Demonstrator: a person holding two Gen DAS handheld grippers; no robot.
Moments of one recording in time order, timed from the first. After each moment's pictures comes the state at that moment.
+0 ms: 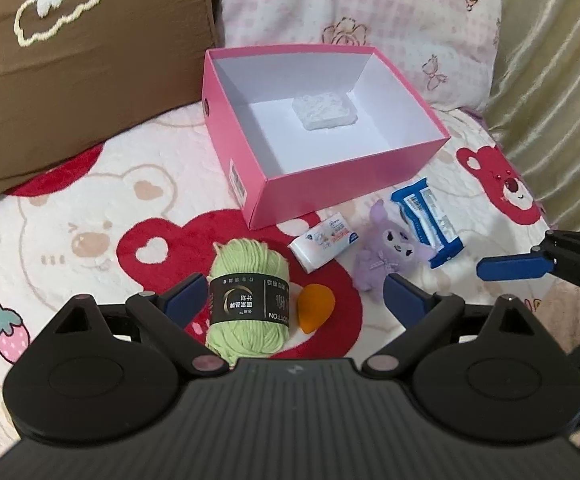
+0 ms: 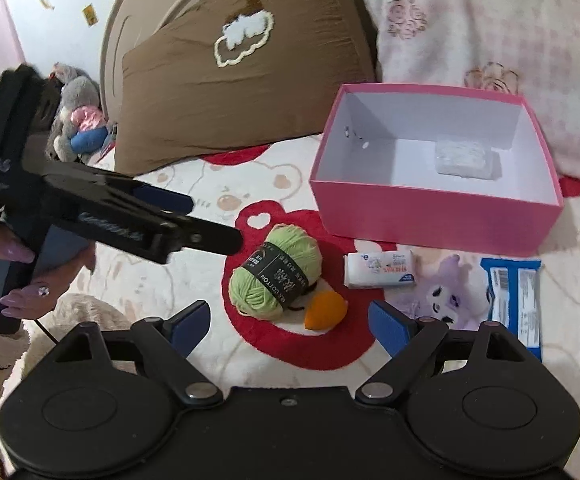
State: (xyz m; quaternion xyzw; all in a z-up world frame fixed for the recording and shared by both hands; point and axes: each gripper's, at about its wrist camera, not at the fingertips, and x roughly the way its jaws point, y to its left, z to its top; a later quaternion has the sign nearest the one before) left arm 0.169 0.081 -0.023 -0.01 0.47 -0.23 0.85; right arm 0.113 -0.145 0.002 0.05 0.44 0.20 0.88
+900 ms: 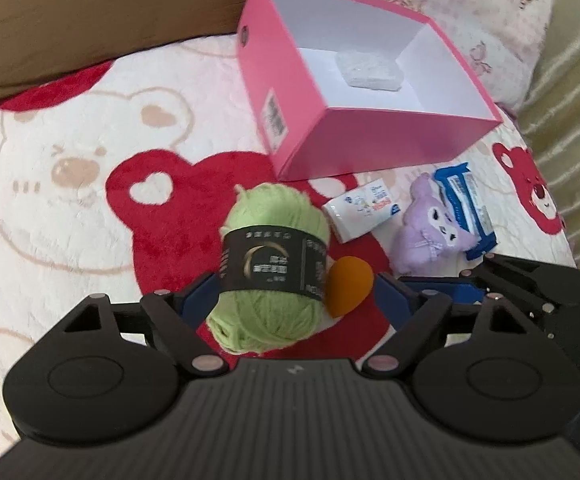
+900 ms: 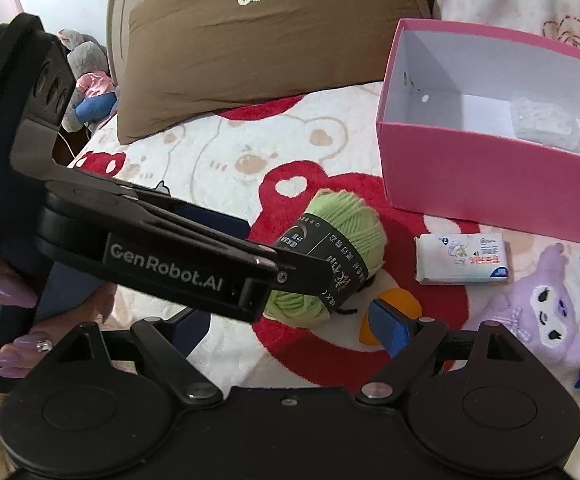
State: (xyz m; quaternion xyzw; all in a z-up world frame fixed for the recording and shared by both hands) left arm 0.186 0.100 -0.104 -0.08 0.51 -0.20 0.83; right arm 0.163 -0.082 -0.076 0.05 0.47 0.24 0.85
